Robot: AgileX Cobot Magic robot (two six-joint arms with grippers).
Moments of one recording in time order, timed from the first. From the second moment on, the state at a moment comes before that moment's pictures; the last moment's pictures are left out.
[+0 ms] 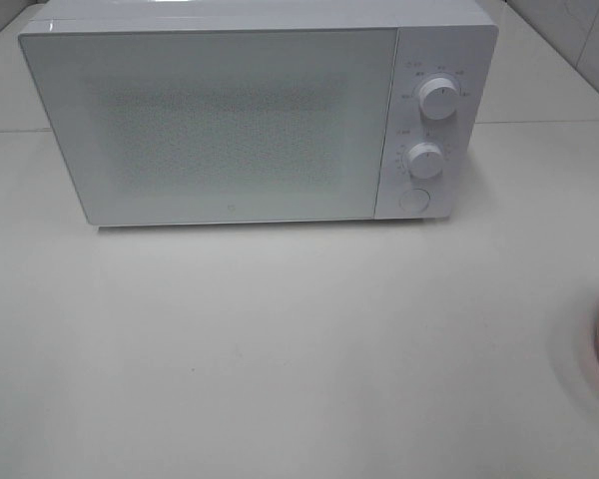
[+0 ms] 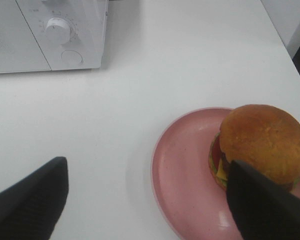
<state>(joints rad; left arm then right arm) 0.01 0.00 -0.52 -0.05 1.09 0.00 0.04 0.33 -0.51 -0.08 0.81 0.12</state>
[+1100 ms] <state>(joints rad) 0.01 0.00 -0.52 -0.05 1.09 0.00 0.04 0.83 -0.51 -0.08 0.09 0.12</state>
